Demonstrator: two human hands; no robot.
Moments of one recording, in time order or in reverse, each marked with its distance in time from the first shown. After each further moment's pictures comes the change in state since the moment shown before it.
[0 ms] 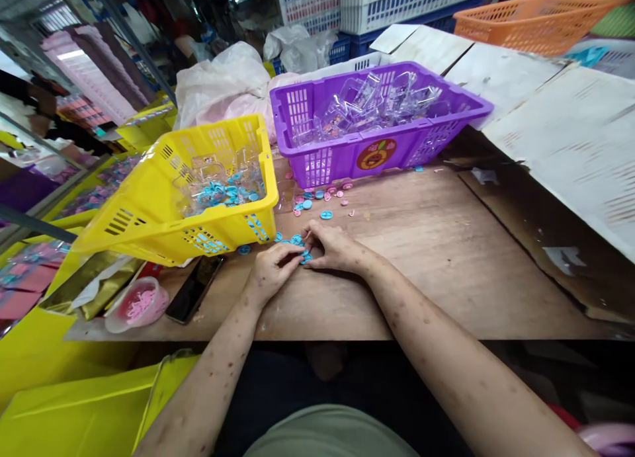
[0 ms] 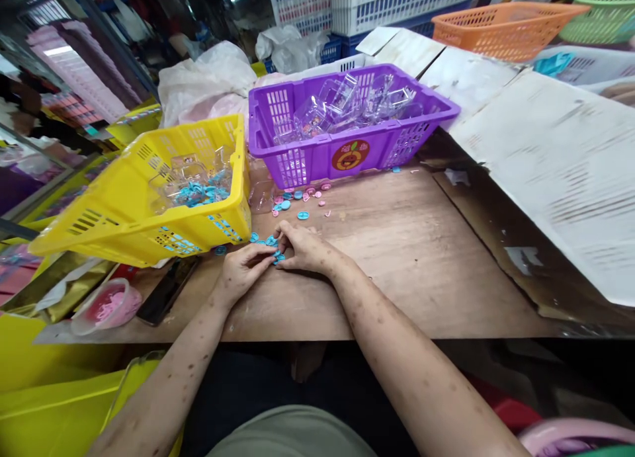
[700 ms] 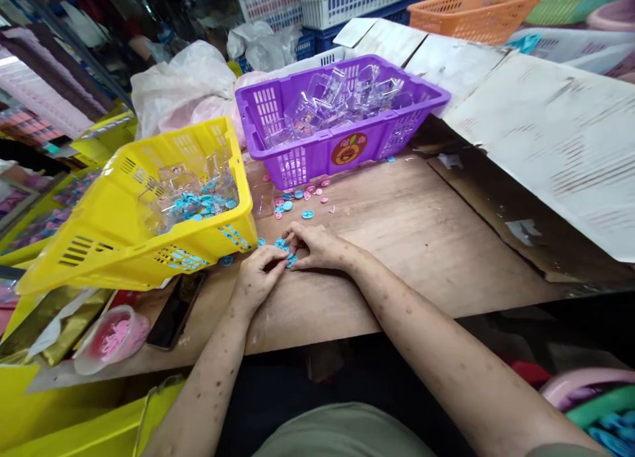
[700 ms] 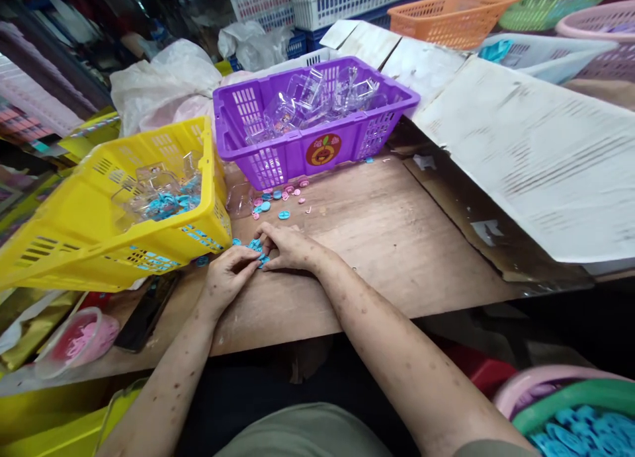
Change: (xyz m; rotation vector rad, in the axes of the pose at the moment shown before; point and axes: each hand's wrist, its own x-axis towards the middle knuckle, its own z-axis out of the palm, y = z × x) left_hand 0.006 -0.005 0.000 0.039 -0.014 0.094; right_hand 0.000 0.000 -0.003 0.083 0.036 -0.017
